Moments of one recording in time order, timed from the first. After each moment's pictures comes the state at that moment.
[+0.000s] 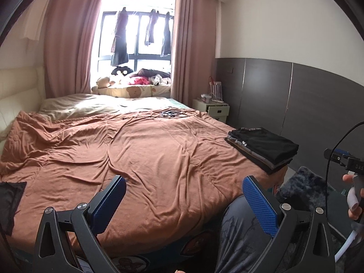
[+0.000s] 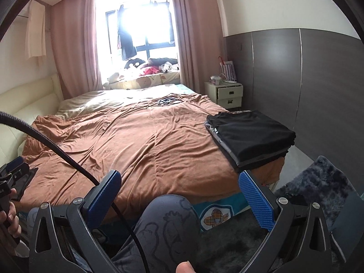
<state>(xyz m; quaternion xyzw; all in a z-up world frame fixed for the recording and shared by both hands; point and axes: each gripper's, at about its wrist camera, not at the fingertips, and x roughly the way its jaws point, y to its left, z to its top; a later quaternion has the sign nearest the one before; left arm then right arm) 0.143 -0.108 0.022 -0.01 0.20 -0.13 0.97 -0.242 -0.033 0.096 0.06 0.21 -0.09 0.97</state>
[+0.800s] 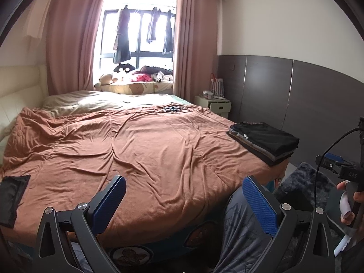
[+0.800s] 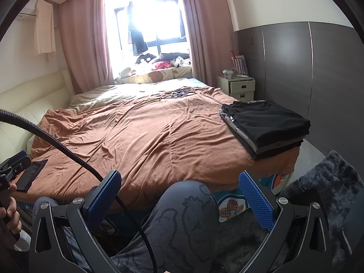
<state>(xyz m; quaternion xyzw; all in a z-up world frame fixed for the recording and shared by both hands) 0.123 -0.097 0.007 -0.01 0.21 -0.12 0.97 -0.247 0.001 0.070 0.07 0.21 -0.07 0.97</state>
